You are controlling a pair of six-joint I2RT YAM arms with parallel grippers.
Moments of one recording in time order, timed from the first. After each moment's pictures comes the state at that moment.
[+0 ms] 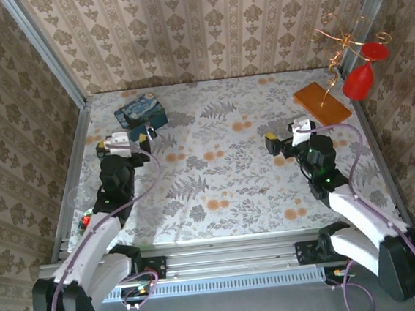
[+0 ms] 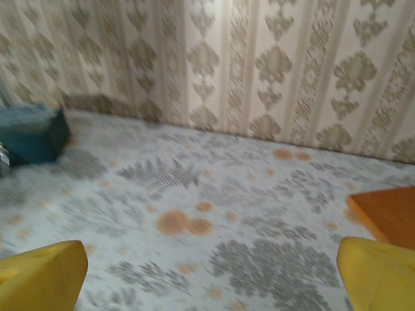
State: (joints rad) left arm -0.31 0.84 0.55 0.16 -0.35 -0.05; right arm 0.21 0.90 0.48 0.31 -0.03 0.01
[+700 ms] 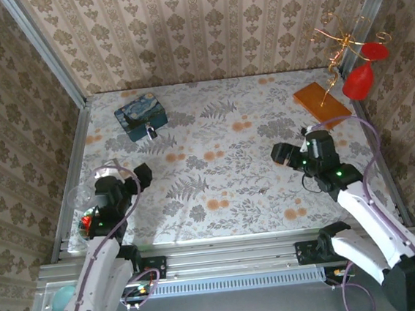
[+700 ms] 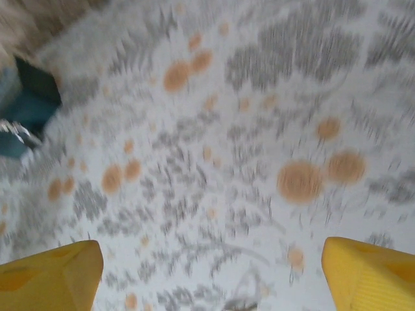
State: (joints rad) left arm -0.14 0.64 0.30 -0.08 0.05 -0.46; right arm 0.23 0.89 0.64 -0.46 -0.09 0.62
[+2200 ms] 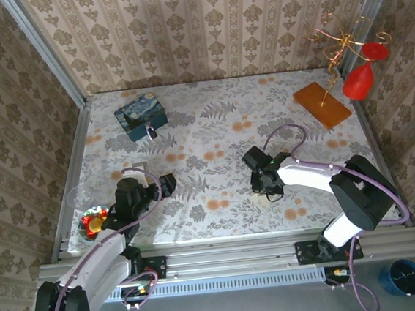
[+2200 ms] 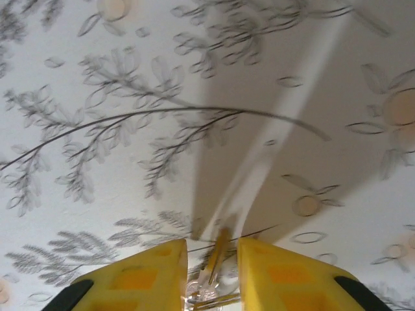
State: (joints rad) left arm -0.36 0.80 0.20 0.14 0.10 -0.43; right arm 0.64 1.55 0.80 -0.58 0.10 0.89
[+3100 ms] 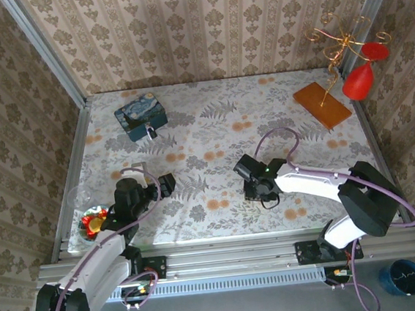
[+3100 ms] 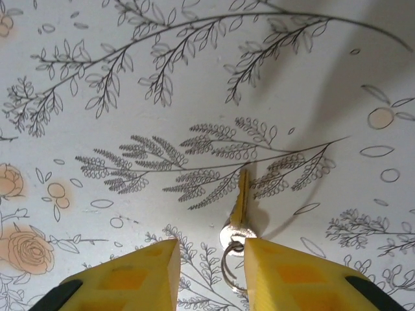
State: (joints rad) left arm -0.35 0.78 0.20 0.12 0.11 -0.43; right arm 0.78 1.50 0.82 -0.65 0.10 0.95
